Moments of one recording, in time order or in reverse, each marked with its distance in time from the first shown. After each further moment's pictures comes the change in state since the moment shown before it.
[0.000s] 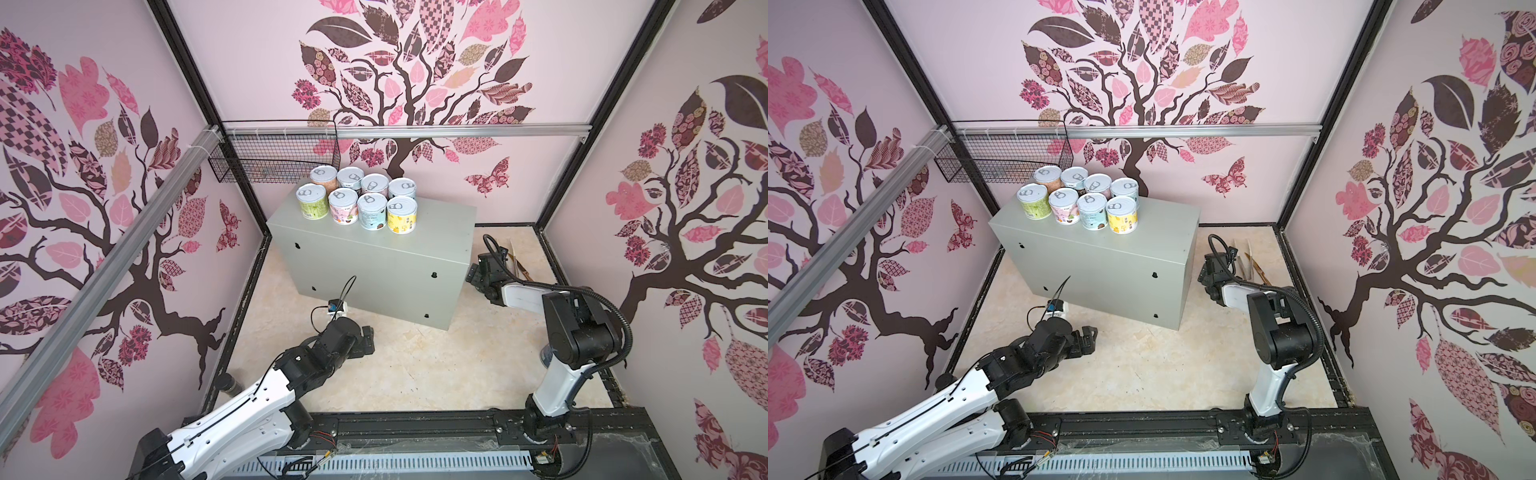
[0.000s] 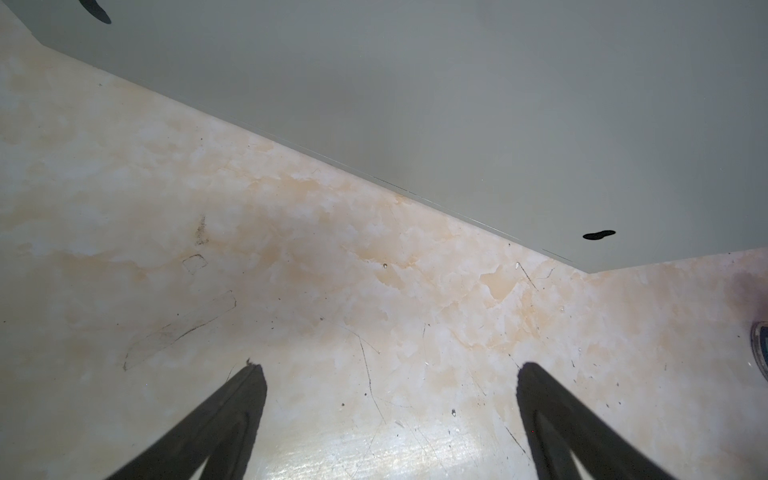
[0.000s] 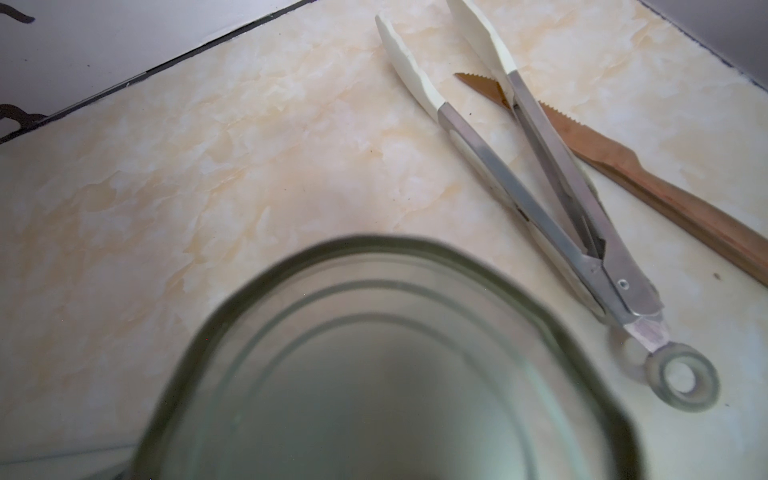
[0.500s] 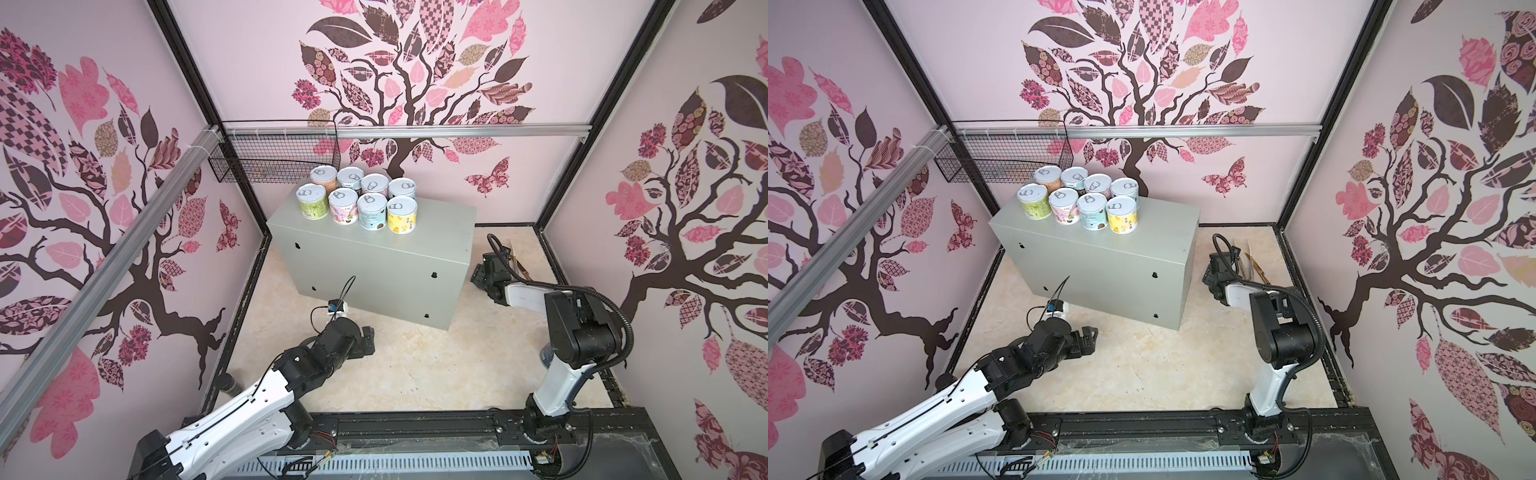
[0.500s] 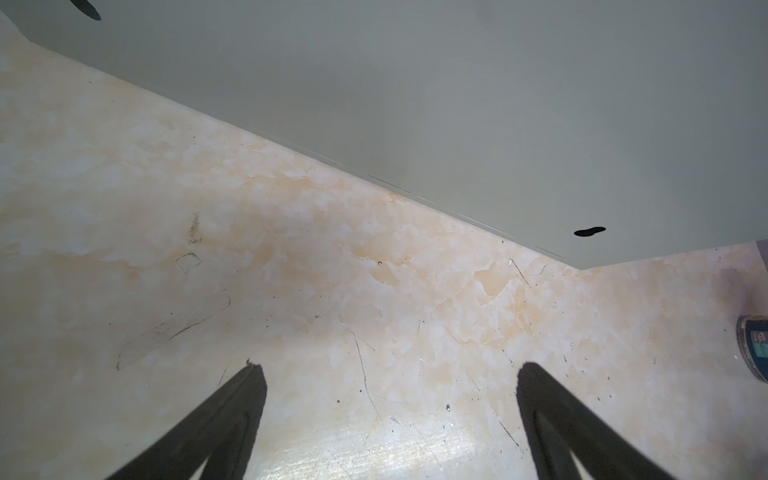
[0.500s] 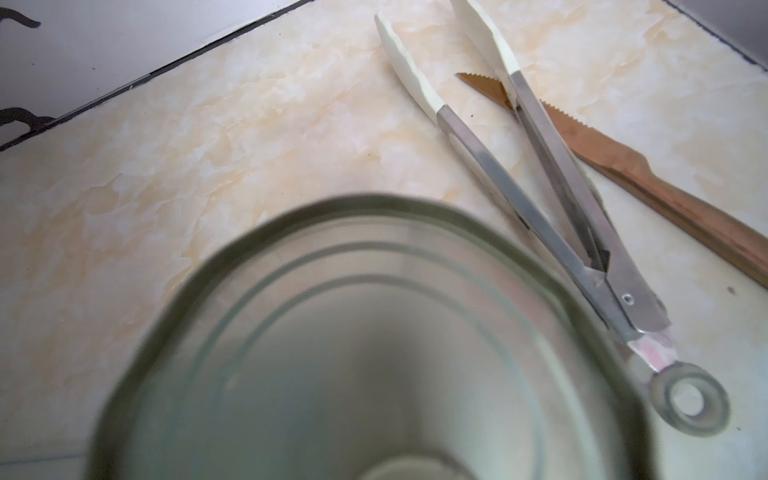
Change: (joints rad) left arm 0.000 -0.022 0.000 -0.002 0.013 0.000; right arm -0.033 -0.003 -0.011 0.024 -0.059 -0.020
